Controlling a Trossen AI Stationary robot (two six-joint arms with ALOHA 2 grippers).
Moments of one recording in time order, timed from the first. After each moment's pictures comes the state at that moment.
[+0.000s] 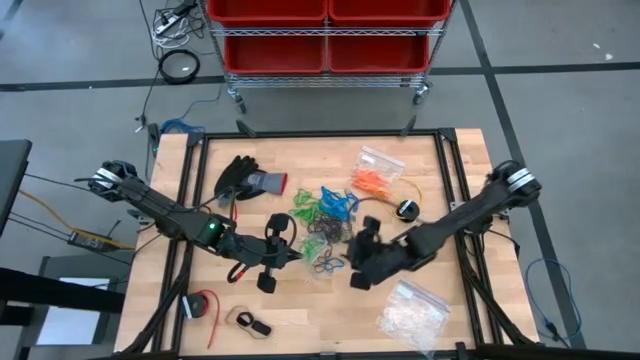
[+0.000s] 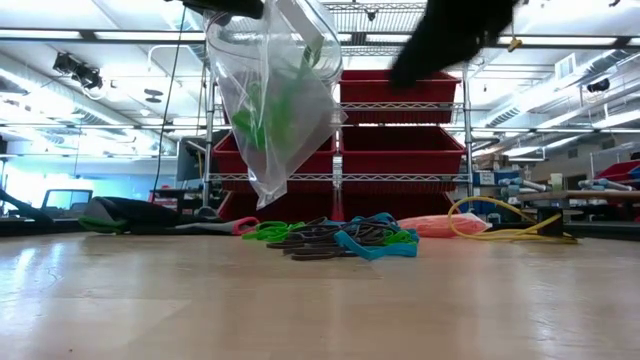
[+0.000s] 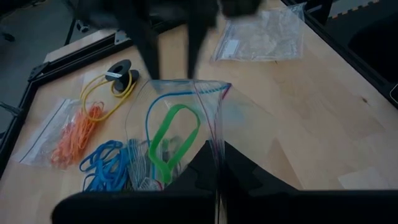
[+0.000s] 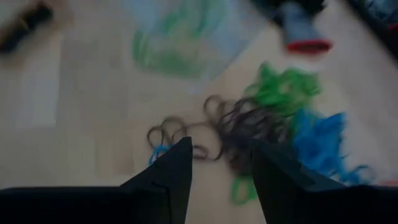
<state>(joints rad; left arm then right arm) -0.45 1.35 0.95 -0.18 -0.37 0.10 0.48 1.63 1.12 -0.39 0.61 0.45</state>
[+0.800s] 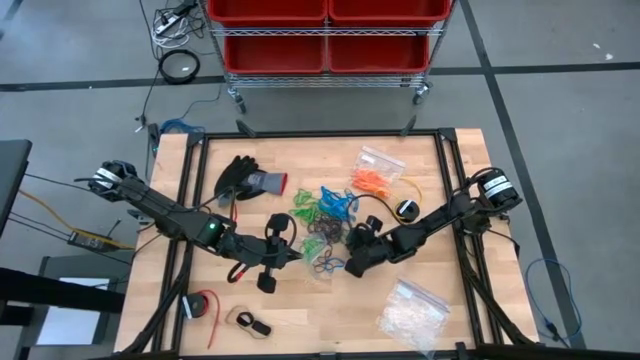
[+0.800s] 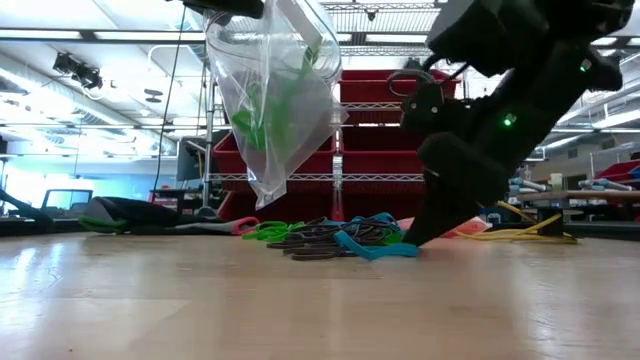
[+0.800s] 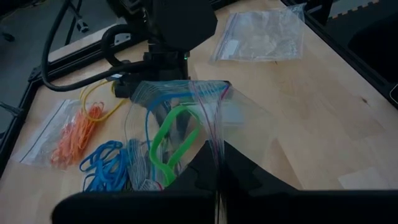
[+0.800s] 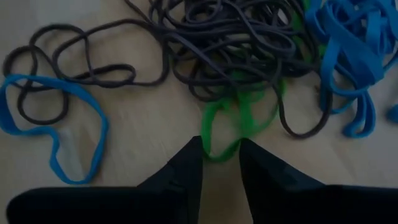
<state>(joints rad) -0.45 1.35 0.95 -0.18 -0.37 0.10 0.36 1.80 0.83 -0.08 0.53 0.67</state>
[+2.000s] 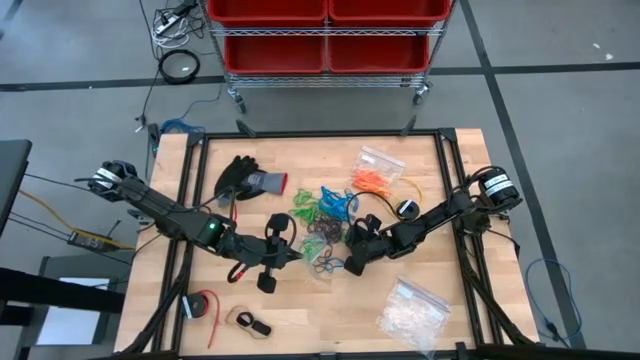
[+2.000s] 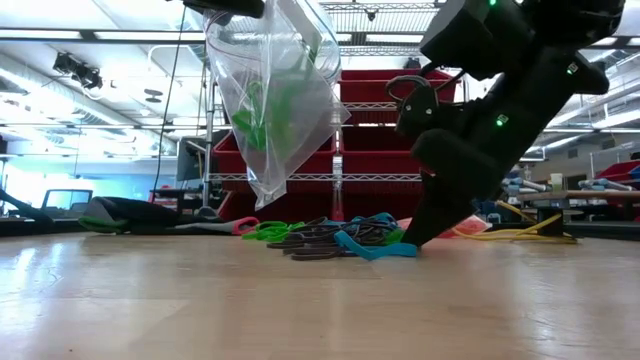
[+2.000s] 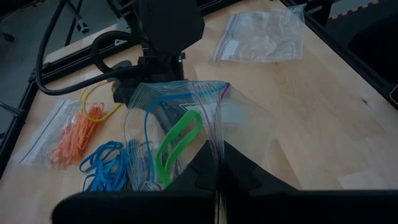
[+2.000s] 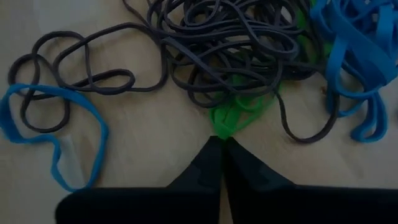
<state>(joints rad) -0.45 1.35 0.95 -0.17 -0.37 0.10 0.33 1.79 0.82 -0.05 0.44 0.66</state>
